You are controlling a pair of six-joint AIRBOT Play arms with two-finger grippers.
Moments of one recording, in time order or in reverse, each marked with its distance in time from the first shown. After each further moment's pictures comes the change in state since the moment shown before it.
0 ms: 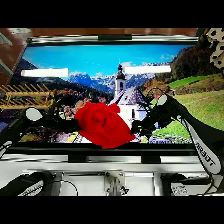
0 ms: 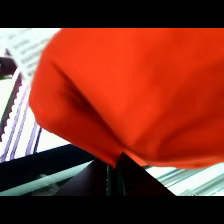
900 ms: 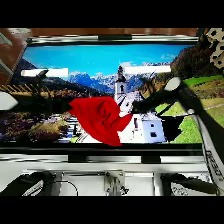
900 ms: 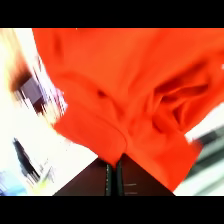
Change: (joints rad) left arm 0.002 0.139 0.392 0.193 -0.098 0.045; right arm -0.019 0.153 0.262 0.074 -0.060 -0.053
